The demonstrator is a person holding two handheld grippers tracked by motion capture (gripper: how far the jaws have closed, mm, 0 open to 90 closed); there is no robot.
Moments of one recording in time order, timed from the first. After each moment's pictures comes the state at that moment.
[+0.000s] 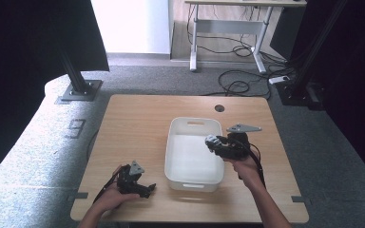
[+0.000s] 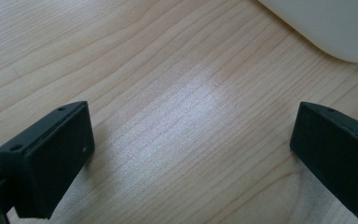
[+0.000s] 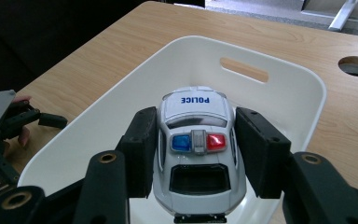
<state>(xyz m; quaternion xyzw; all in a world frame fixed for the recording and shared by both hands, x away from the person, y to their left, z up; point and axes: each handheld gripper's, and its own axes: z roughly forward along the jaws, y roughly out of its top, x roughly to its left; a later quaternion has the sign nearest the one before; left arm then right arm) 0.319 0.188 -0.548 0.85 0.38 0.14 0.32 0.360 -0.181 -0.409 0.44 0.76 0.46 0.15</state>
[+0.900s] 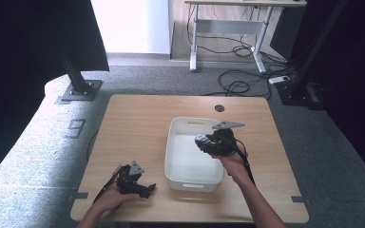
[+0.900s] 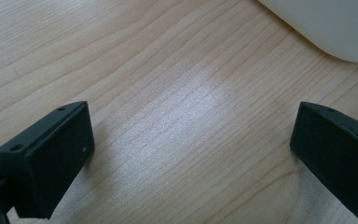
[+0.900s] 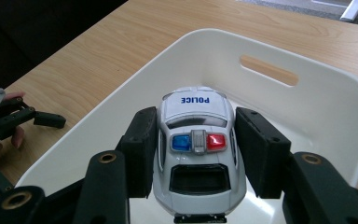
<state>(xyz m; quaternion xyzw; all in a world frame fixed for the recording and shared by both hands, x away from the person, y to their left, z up) 0.318 0.188 -0.548 0.85 0.38 0.14 0.32 0.378 -0.146 -0.416 0.43 0.78 0.44 0.14</state>
